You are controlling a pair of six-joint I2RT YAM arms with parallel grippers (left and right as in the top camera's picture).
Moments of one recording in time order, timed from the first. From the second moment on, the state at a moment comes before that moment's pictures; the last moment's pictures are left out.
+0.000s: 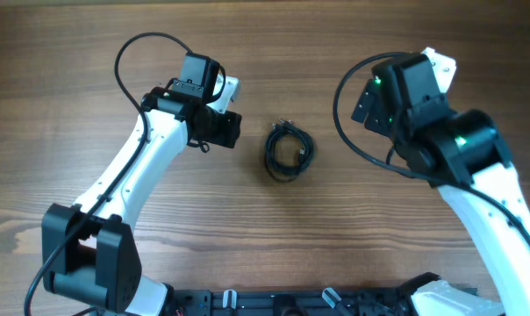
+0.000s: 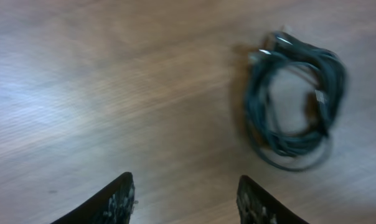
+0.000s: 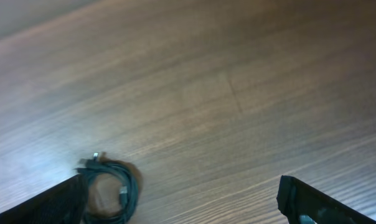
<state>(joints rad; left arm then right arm) -0.30 1.67 1.27 -0.83 0.17 0.00 0.42 1.35 1.48 -1.15 0.43 0.70</state>
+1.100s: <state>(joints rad) -0.46 1.59 1.27 -0.87 0.18 -0.14 0.40 1.95 1.46 -0.93 -0.08 0.24</state>
